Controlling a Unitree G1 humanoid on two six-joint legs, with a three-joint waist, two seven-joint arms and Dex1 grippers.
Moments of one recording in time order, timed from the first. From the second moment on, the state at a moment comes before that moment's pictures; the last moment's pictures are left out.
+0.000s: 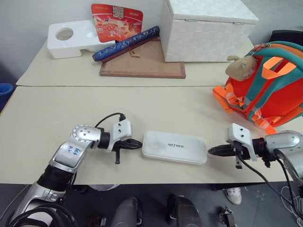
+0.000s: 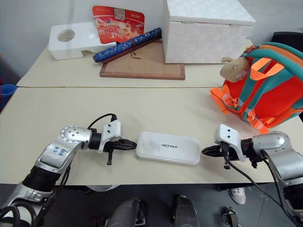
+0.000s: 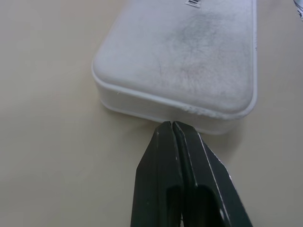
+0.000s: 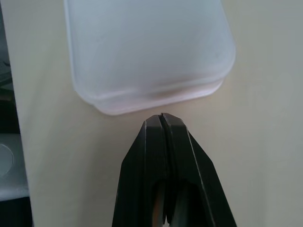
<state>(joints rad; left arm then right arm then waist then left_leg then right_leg) -0.46 0.66 -0.25 -0.07 -0.21 0.40 -1.09 -0.26 -0.99 0.05 -0.07 0.32 0.39 1.26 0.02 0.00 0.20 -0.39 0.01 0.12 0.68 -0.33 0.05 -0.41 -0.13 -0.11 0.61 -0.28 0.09</state>
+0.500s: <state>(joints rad) -0.46 0.69 -0.18 -0.03 -0.28 0.62 -1.09 -0.34 -0.92 0.07 0.05 0.24 0.32 1.25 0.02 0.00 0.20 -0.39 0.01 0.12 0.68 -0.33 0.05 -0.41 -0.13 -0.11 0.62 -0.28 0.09</state>
